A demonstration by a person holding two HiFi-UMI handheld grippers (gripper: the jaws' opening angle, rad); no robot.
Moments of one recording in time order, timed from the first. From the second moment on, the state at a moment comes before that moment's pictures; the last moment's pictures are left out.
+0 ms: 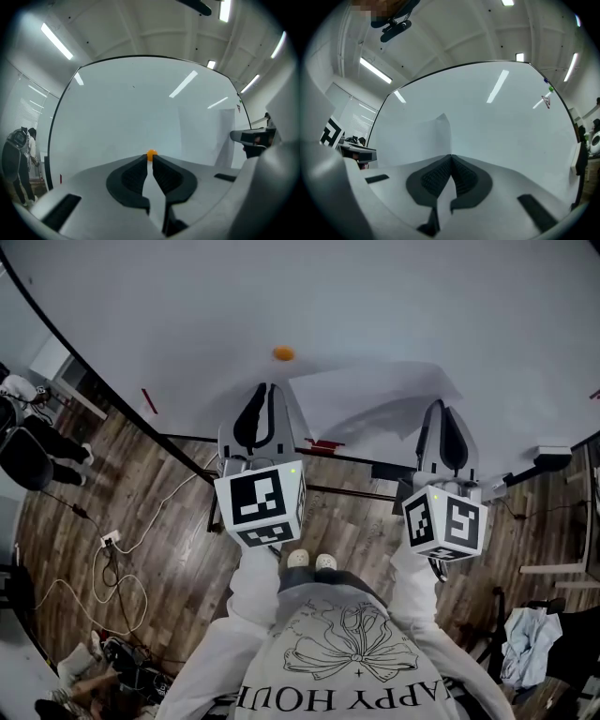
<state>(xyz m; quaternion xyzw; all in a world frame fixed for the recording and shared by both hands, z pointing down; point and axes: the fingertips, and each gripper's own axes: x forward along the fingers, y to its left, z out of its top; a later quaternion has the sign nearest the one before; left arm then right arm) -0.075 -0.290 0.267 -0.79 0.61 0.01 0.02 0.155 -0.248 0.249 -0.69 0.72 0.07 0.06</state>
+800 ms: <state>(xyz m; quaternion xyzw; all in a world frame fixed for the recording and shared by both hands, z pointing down) -0.105 -0.281 0.264 -0.77 0.63 0.01 0.02 0.125 -0.260 0.257 -0.67 0.74 0.06 0.05</state>
